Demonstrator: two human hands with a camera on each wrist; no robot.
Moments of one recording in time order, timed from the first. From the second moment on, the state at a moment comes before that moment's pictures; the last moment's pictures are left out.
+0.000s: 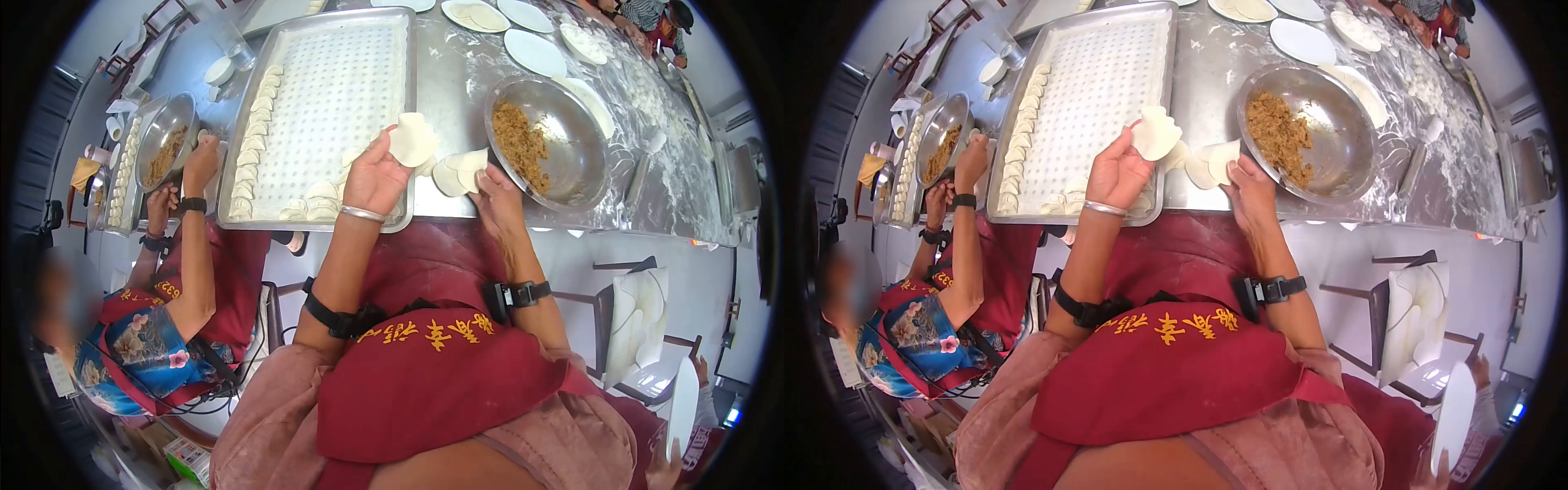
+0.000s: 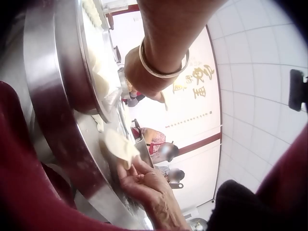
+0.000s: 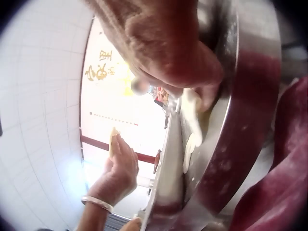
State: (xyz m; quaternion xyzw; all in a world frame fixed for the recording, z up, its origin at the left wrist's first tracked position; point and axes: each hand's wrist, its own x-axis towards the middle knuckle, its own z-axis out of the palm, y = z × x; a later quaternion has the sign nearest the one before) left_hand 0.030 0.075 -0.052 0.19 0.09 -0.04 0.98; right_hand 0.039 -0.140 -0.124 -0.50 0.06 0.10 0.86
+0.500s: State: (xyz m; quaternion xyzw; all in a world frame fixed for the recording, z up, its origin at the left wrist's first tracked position) left_hand -0.008 0.042 -0.042 0.31 0.01 -0.15 0.94; right_hand -0.004 -0.135 -0.057 -0.60 0.09 0.07 0.79
